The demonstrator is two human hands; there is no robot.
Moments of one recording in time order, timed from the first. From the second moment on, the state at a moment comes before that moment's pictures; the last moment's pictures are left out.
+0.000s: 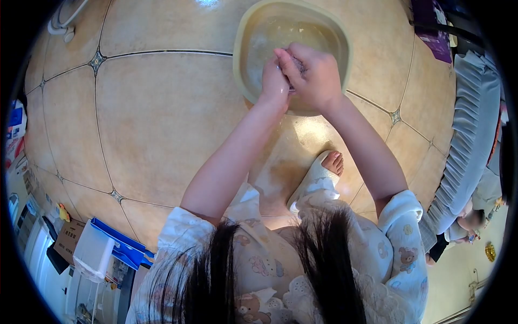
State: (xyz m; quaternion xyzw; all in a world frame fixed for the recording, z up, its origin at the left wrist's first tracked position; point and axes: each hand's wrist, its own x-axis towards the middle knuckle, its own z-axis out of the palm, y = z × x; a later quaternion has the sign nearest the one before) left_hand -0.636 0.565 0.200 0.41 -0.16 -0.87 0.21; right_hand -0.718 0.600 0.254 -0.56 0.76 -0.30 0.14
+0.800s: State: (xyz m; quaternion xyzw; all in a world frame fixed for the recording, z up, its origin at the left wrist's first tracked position) left_hand -0.627 0.535 0.157 0.49 -0.50 -0.69 0.18; right_hand -0.758 0.629 0.186 -0.58 0.79 -0.08 0.20
